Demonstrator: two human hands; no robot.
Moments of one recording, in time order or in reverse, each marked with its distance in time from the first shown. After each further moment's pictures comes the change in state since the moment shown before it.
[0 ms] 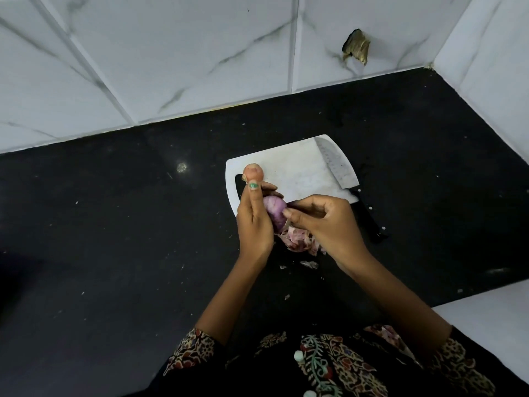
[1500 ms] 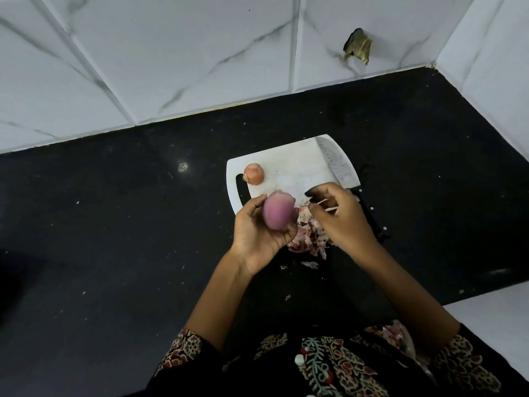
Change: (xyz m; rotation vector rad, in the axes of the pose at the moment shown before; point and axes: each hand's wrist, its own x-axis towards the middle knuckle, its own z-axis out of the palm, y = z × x) left_hand 0.001 0.022 -0.014 -0.763 -0.288 -0.899; right_hand 0.015 0.012 -0.019 -0.320 0.079 -0.073
